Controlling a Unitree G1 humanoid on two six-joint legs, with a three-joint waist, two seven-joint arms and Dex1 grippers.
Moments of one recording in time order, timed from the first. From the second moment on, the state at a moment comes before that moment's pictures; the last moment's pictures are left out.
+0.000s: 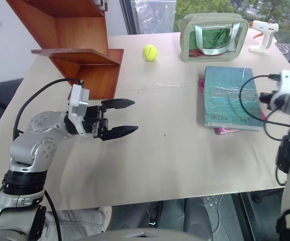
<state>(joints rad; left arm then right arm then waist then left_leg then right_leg) -0.39 0.65 0.08 -0.24 -0.63 0.45 -1.15 -1.14 -0.78 -0.15 1.28 0.17 0.61 0.49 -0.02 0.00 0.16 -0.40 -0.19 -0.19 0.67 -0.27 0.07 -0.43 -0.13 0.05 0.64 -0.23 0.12</state>
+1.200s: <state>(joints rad) -0.34 0.68 0.12 -0.18 -0.62 0.39 -1.12 -0.55 -0.81 -0.25 0.02 0.40 1.26 1.04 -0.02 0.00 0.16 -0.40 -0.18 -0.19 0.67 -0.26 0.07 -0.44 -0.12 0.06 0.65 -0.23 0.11</state>
